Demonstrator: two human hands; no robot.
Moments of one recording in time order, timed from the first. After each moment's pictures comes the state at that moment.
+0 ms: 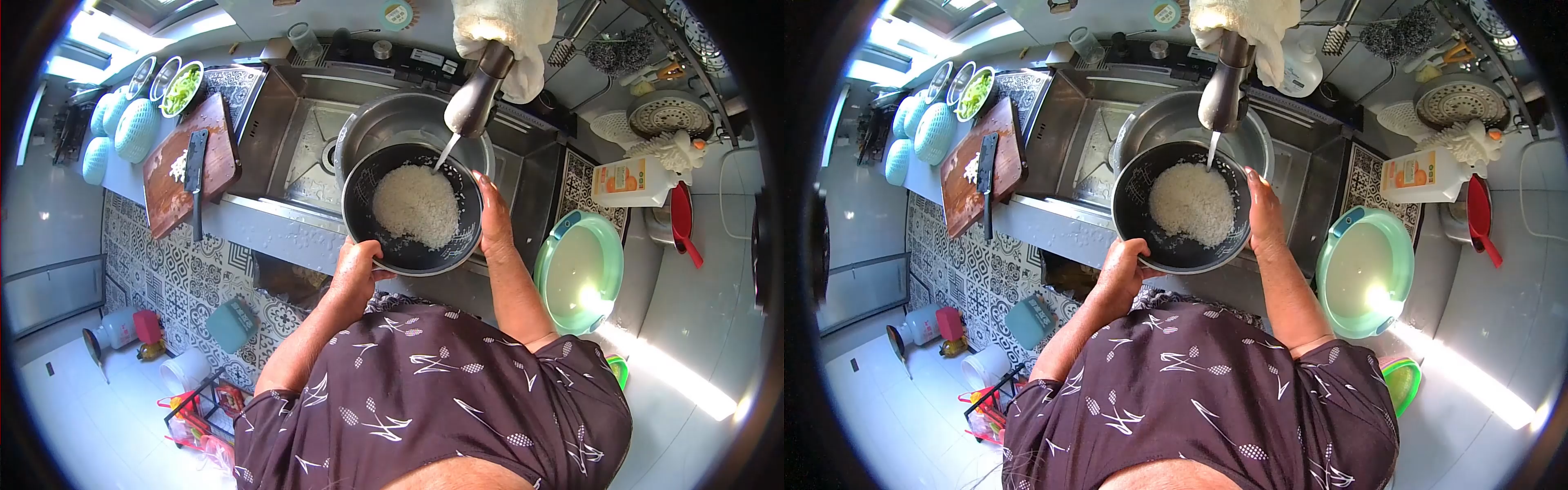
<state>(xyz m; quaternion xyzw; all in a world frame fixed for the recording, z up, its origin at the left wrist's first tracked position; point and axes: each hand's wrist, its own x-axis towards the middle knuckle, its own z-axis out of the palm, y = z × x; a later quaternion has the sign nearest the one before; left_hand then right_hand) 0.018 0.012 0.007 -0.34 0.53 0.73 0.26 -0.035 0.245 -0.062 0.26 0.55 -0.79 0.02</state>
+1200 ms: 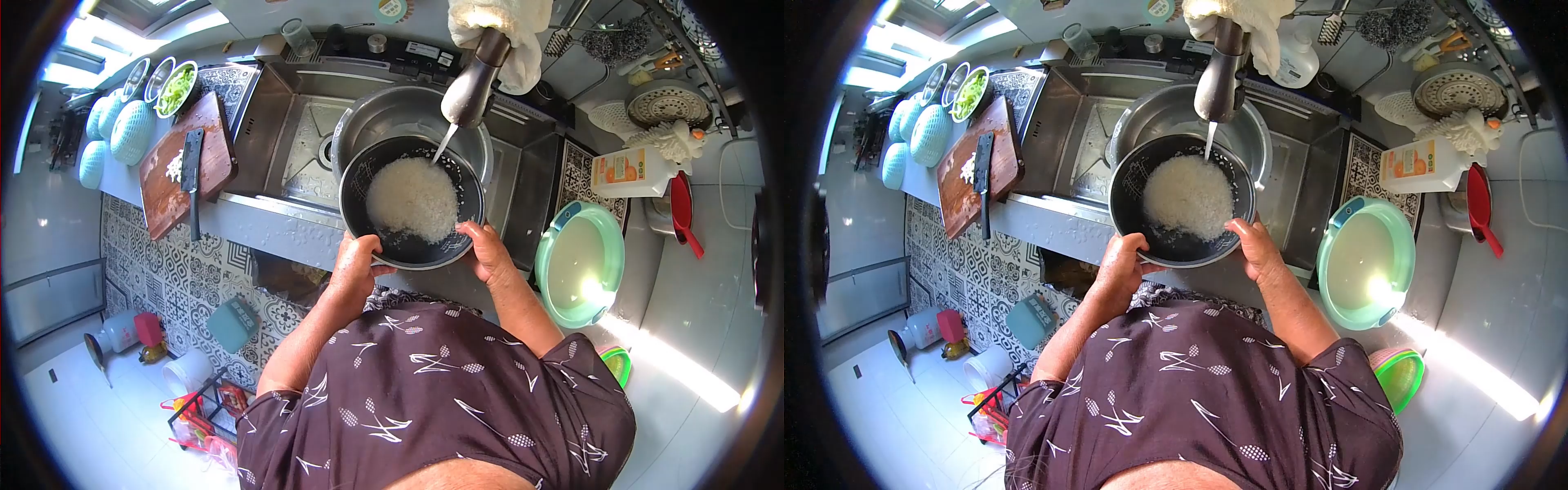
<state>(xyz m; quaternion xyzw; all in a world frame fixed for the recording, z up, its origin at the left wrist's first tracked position) 0.018 0.012 0.003 -0.35 0.53 0.73 0.26 0.027 0.243 -0.051 0.32 0.48 -0.78 0.23</state>
